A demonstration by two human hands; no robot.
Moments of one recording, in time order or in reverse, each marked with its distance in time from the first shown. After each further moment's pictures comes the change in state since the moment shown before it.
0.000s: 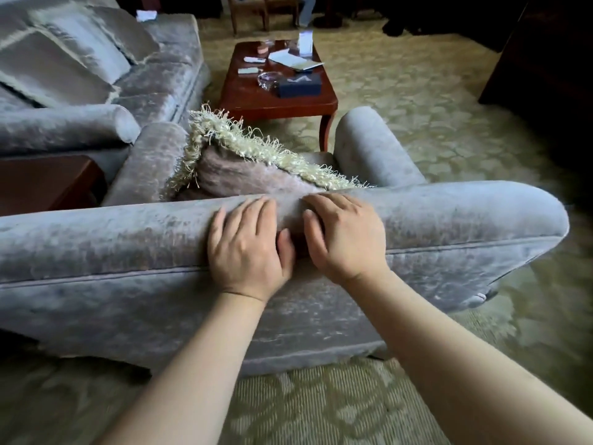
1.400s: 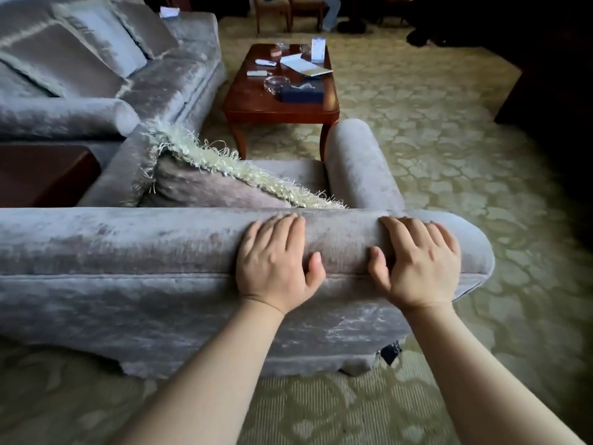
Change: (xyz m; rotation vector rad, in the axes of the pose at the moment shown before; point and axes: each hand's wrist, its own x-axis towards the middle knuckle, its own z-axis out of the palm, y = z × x) left_hand 0.032 0.134 0.033 0.029 -0.077 0.021; right_hand -0.028 0.193 -0.061 -0.321 0.220 0.002
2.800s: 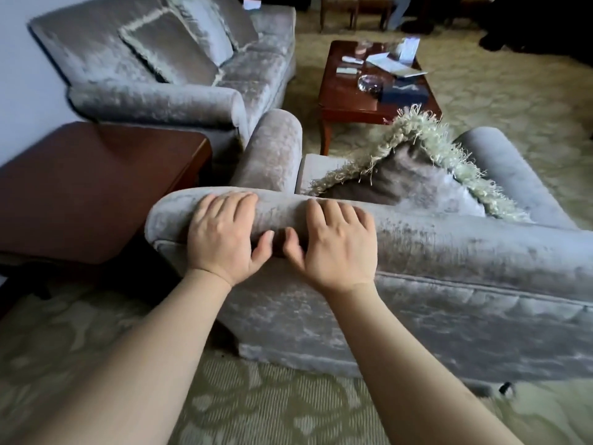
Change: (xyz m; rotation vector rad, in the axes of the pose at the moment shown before) left_hand -0.068 -0.444 -0.095 0.121 -0.019 -0.067; right_hand 0.056 -0.482 0.075 0.151 -0.163 -0.144
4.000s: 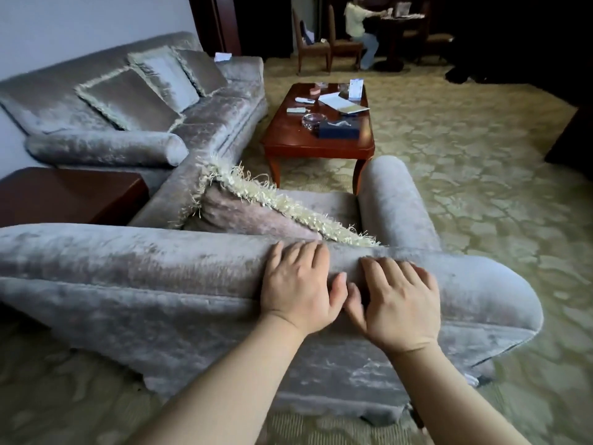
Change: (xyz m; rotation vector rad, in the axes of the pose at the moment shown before) left_hand 0.080 0.440 0.044 -0.086 -0.084 0.003; right_hand -0.095 0.411 -0.096 -0.070 0.210 0.020
